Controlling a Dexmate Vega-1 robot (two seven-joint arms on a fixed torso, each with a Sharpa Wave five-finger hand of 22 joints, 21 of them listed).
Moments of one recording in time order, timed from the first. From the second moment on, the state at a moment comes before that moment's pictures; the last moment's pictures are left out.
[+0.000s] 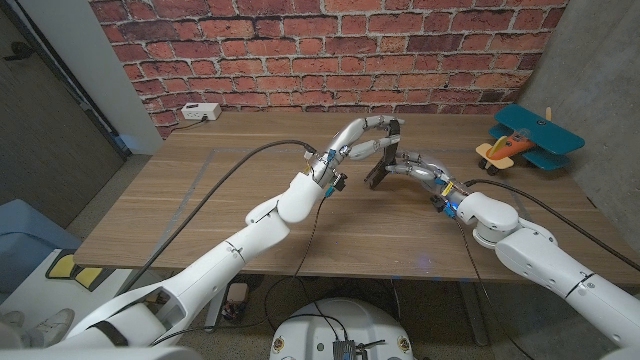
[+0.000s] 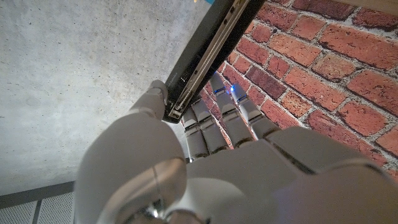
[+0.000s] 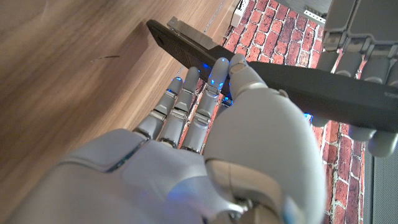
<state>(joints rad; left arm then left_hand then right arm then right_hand) 0.76 0.40 0.68 -1.57 0.27 -0.48 0.26 0.75 0.16 0.51 -0.13 0.19 0.69 -0.10 0.26 0.20 0.74 -0.18 0.34 0.44 0.59 -0.06 0.35 0.30 0.19 -0.03 0.64 0.17 -1.13 -0.80 -0.32 -1.83 0.63 0.06 -0.03 1.14 0.16 0.29 -0.16 0.17 0.77 -0.11 0.27 0.47 0.89 -0.15 0.83 0.47 0.66 -0.06 0.31 0.99 0.38 -0.04 0.52 0.21</state>
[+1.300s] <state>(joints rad) 0.81 0.44 0.65 -1.61 0.26 -0.46 0.28 0.75 0.16 0.51 -0.13 0.18 0.69 -0.11 0.25 0.20 0.74 -0.18 0.34 0.44 0.59 -0.06 0.35 0.31 0.19 -0.03 0.64 0.17 -1.18 -0.79 -0.27 -1.82 0.74 0.11 0.00 1.14 0.16 0.29 -0.16 0.17 0.78 -0.13 0.26 0.47 0.89 -0.16 0.83 0.47 0.67 -0.06 0.30 1.00 0.38 -0.04 0.54 0.20</state>
